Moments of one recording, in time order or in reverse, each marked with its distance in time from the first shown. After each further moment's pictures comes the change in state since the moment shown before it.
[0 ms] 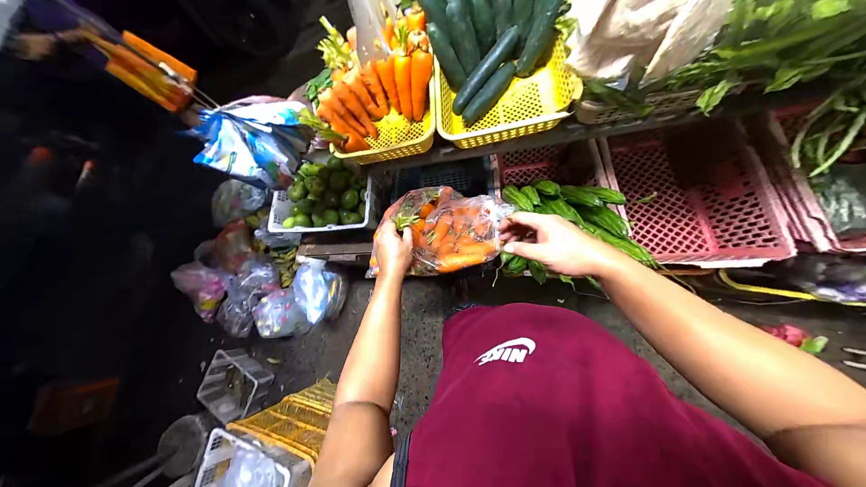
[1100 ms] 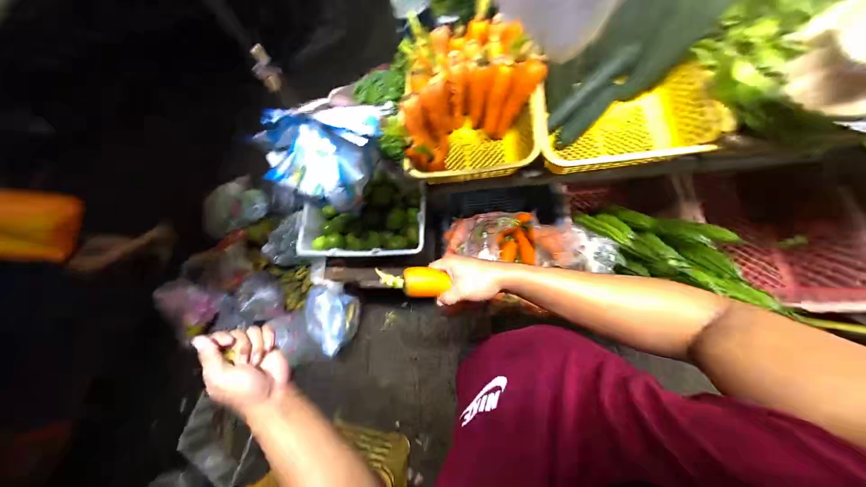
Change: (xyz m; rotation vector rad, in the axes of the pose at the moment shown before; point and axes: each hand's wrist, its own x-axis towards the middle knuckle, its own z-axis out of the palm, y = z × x) left_hand 0.030 -0.263 -0.293 -1.200 0.659 0.020; right_hand 0.266 -0.156 0.199 0.052 -0.531 -0.003
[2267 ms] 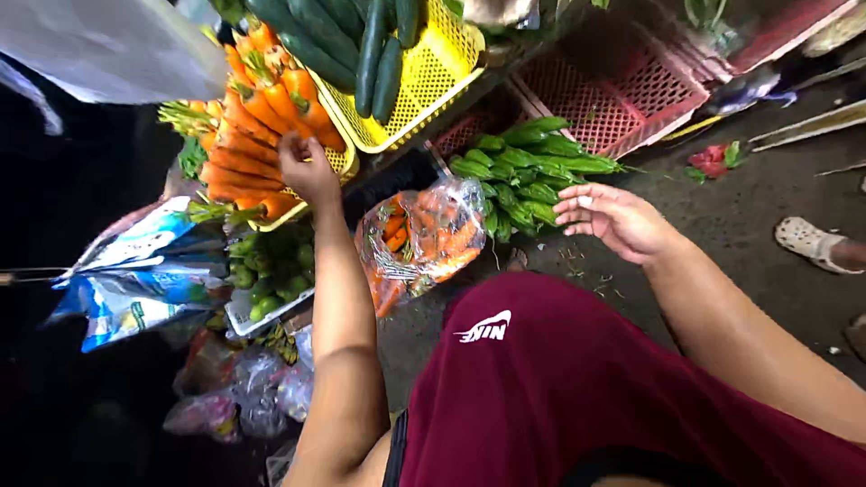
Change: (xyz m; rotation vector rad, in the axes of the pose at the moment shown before) left_hand -0.076 -0.170 0.451 0.677 -0.761 0.317; right_hand -0.366 0.197 0.035 0.973 1.219 0.077
